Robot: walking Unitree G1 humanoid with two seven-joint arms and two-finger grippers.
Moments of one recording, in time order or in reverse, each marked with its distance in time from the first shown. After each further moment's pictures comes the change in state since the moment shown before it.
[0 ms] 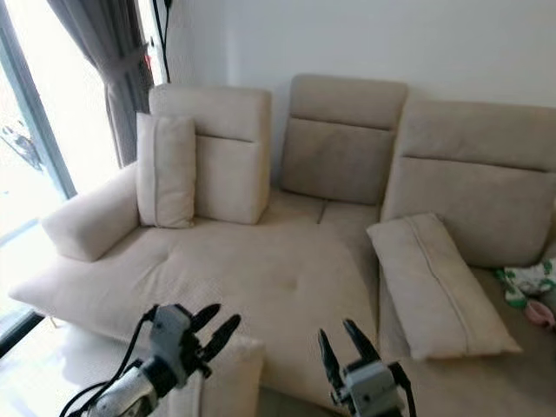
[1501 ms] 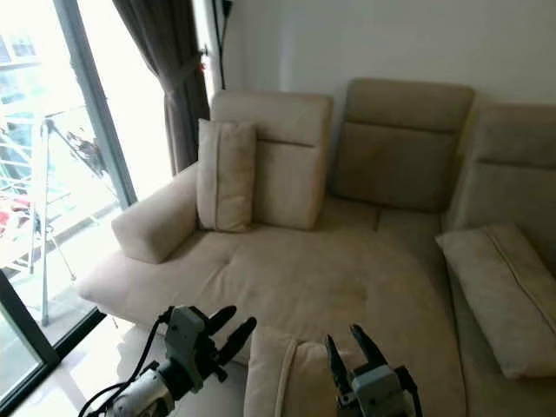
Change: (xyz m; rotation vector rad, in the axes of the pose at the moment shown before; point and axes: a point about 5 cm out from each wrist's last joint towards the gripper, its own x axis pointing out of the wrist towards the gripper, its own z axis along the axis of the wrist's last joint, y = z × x) left arm 0.005 -0.007 0.001 -0.008 -0.008 -0.023; right arm -0.001 -0.002 -0.002 -0.006 0.007 -0.001
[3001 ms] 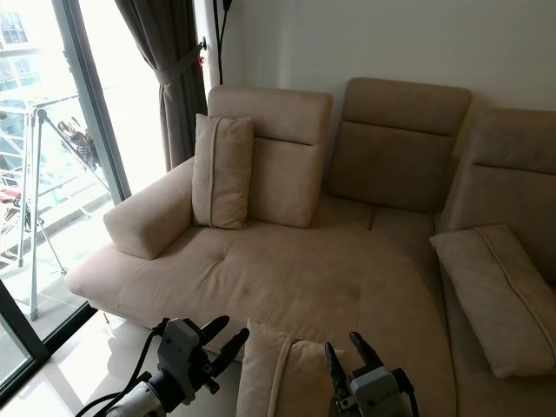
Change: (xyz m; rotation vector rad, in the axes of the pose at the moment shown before) left arm -0.010 -0.001 -0.013 0.038 0.016 0.000; right arm -0.003 0.001 -0.011 0.013 0.060 0.013
